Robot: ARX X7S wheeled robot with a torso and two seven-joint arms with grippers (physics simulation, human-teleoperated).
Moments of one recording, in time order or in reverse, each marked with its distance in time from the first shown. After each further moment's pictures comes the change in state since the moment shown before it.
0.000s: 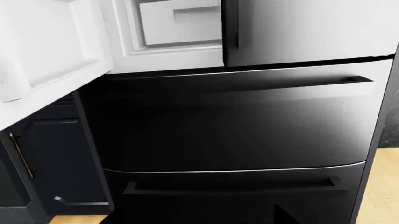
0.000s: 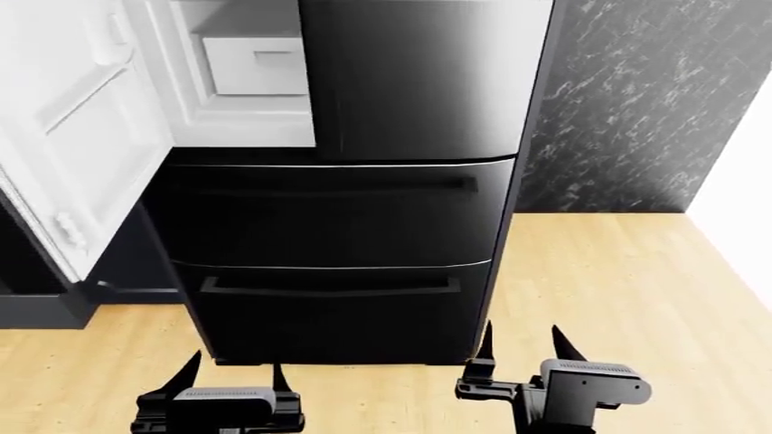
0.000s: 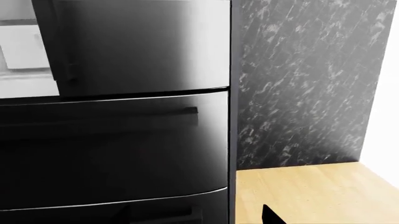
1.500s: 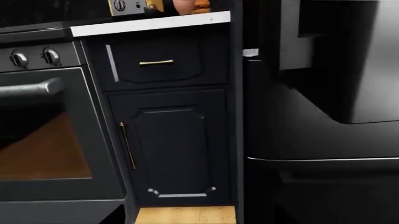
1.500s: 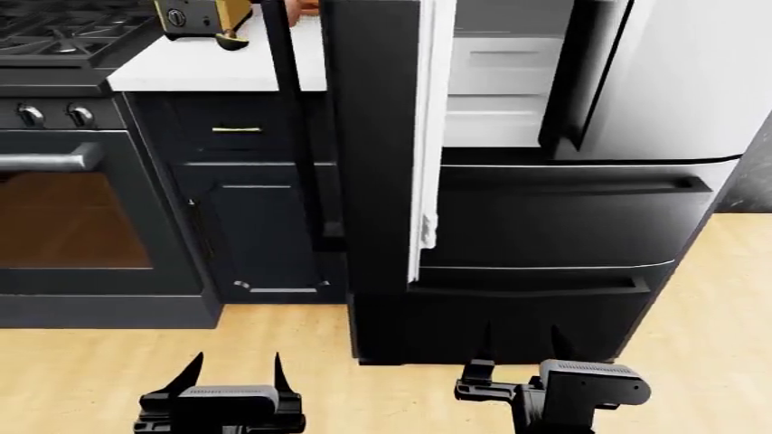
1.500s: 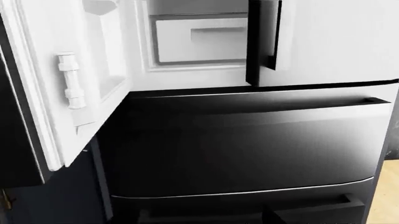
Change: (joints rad) left arm -0.014 -0.009 0.016 -0.007 -0.014 -0.029 -0.009; right arm 0.001 0.009 -0.016 -0.007 0.005 0.000 0.014
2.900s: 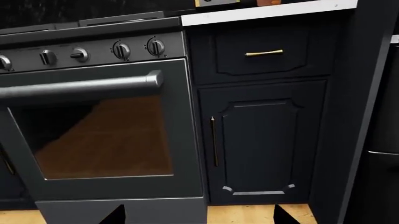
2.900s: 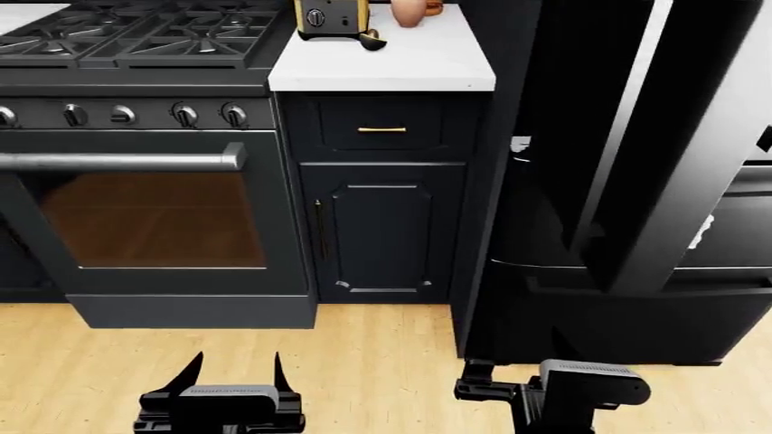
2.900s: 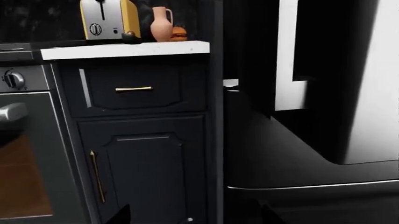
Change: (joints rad) left arm -0.006 -0.008 0.011 -0.002 -0.002 -0.002 -0.011; right arm 0.006 0.005 -0.010 0.008 0.010 -0.008 0.007
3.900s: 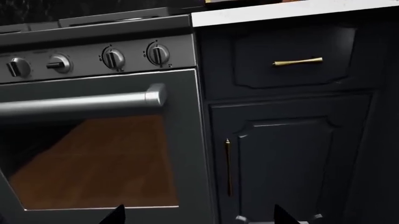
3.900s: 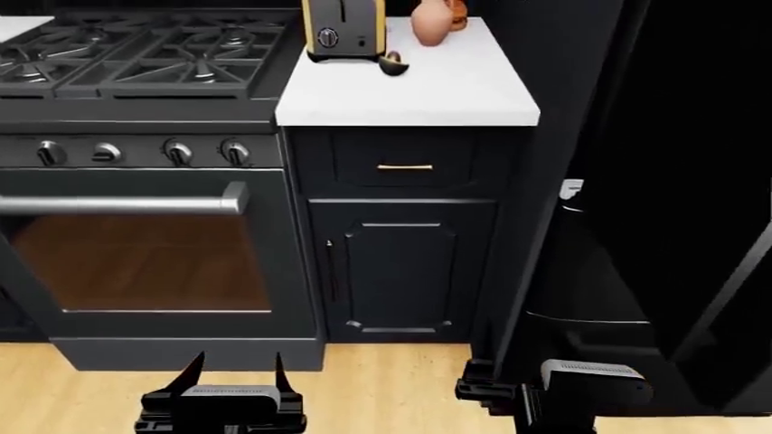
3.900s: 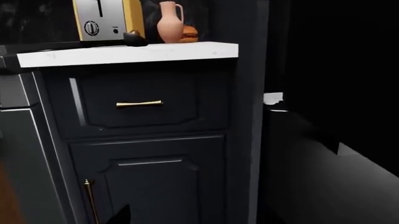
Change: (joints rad) left arm -0.003 -0.003 0.009 0.000 -0.004 -0.002 -0.006; right arm -0.001 0.008 -0.005 -0.002 0.008 -0.009 0.002
